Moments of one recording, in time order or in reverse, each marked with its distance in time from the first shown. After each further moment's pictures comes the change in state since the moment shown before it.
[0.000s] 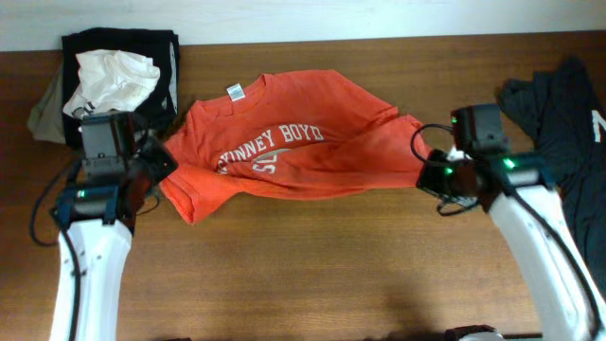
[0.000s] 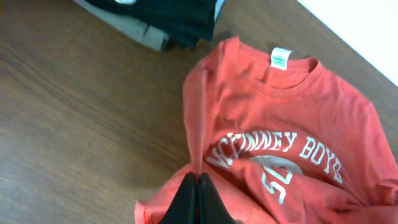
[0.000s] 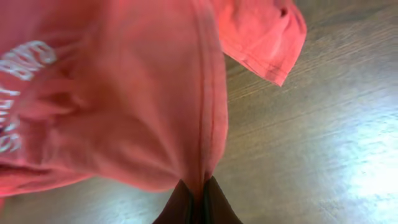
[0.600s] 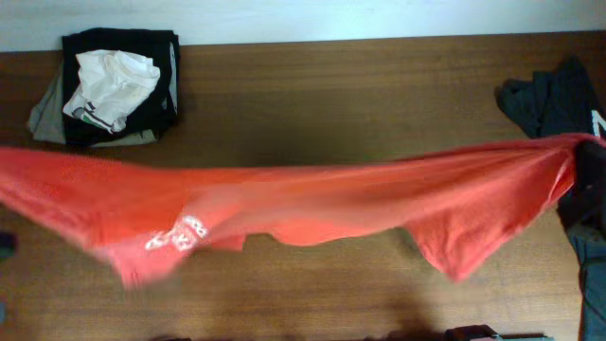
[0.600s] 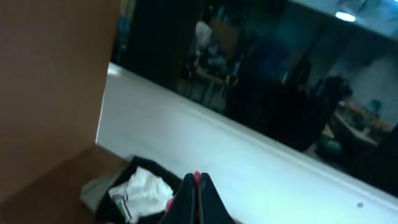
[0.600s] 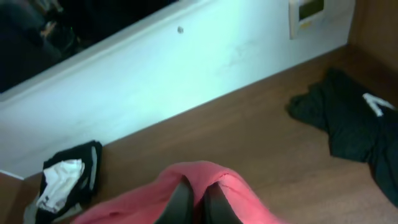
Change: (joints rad) left arm 0.000 -0.133 1.259 -0.519 -0.206 0.161; right arm 0.000 -0.173 1.106 -0.496 0.185 -0.113
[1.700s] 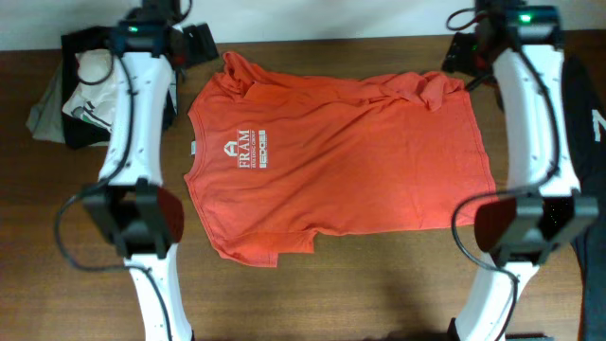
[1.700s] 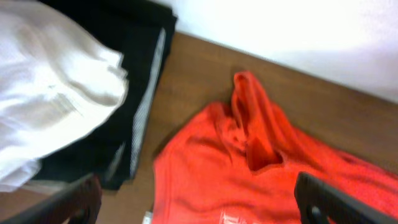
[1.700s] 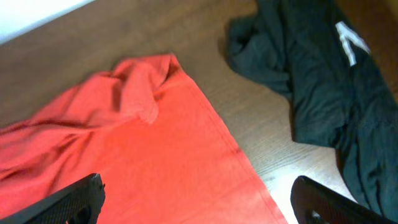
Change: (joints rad) left arm -0.134 1.099 0.043 0.134 0.121 0.037; right arm -0.116 0.918 0.075 0.129 0.194 -0.039
